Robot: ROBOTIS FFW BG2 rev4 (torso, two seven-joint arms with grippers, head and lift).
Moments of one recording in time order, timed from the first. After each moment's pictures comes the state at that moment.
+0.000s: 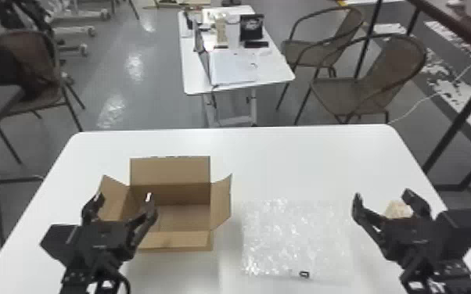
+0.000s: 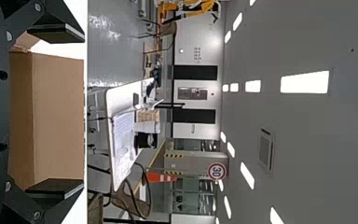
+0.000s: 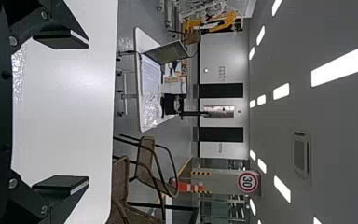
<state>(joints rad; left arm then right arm) 0.39 0.00 0.12 -1.75 0.07 -0.27 -0.13 0.35 -0.01 -0.07 -1.81 -0.02 -0.06 0.20</state>
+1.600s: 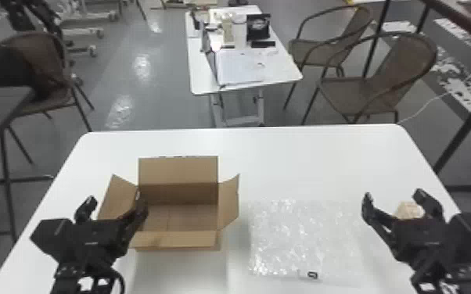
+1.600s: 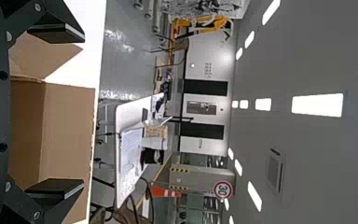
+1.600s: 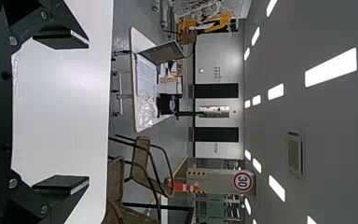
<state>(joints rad) 0.37 0.00 0.19 -1.75 0.15 -0.19 -0.14 0.34 -0.01 -0.07 -1.79 -0.03 -0.10 0.20</state>
